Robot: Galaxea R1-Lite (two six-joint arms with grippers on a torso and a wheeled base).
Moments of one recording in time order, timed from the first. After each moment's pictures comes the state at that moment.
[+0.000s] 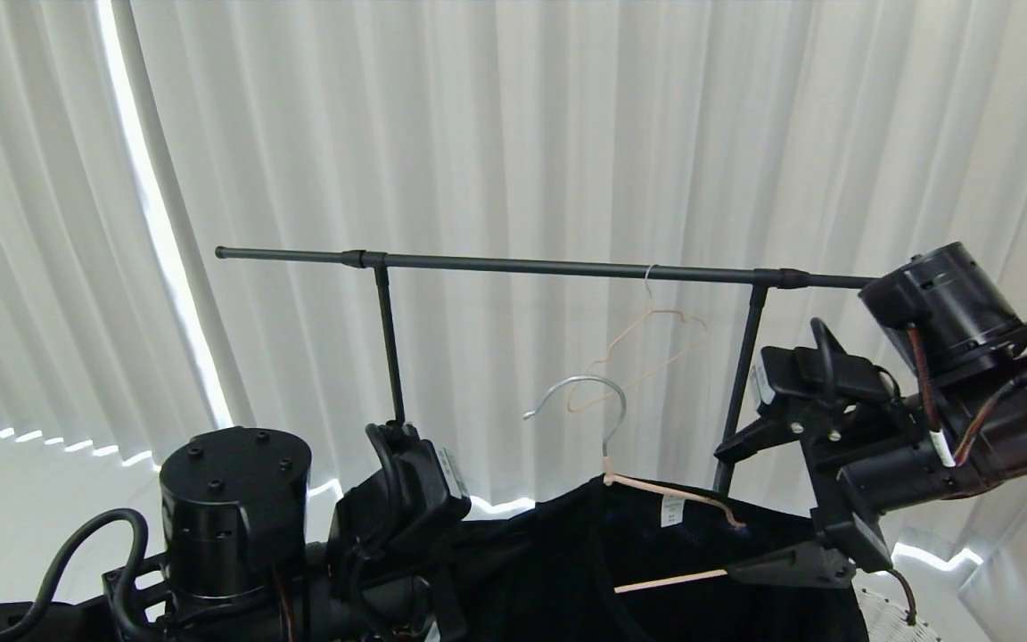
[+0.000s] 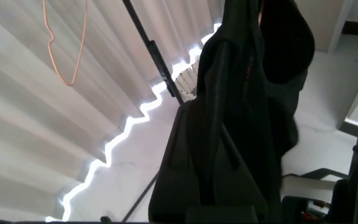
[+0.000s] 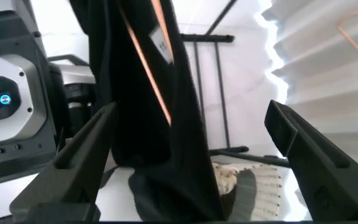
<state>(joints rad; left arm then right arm) -0.67 1.63 -0.37 -0.92 -0.37 0.34 0.58 1.58 -1.11 0.42 0.49 -0.63</state>
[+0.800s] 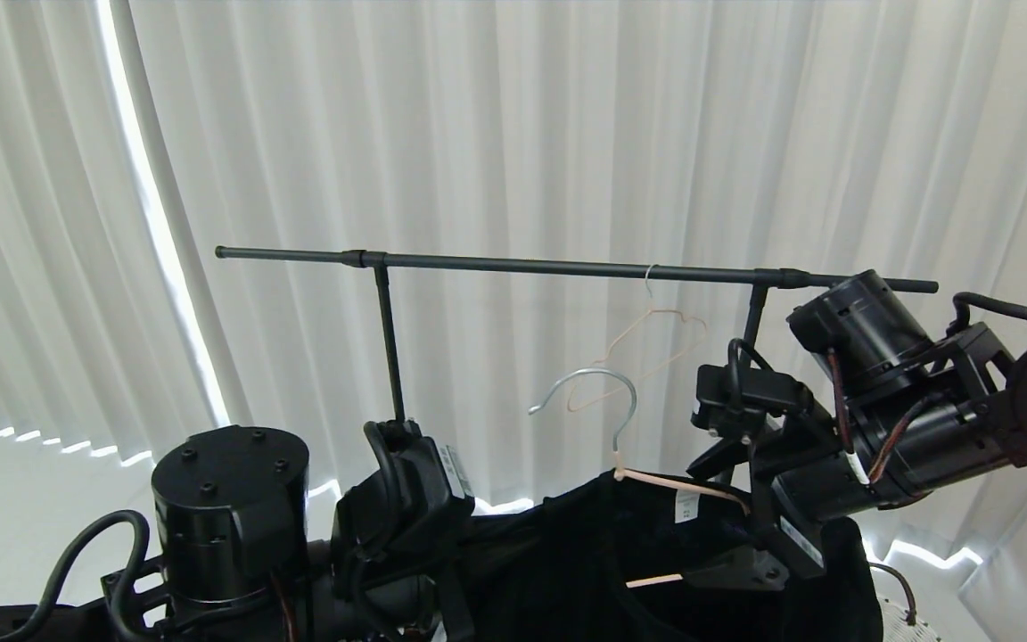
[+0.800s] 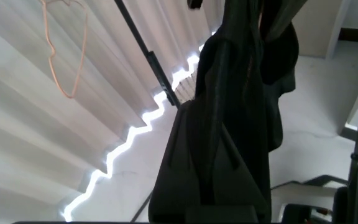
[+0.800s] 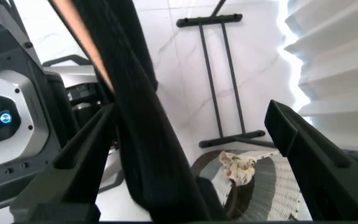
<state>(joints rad) -0.69 1.64 -0.37 -0.97 -0.37 0.34 0.65 1.68 -1.12 0.37 0.39 -0.48</state>
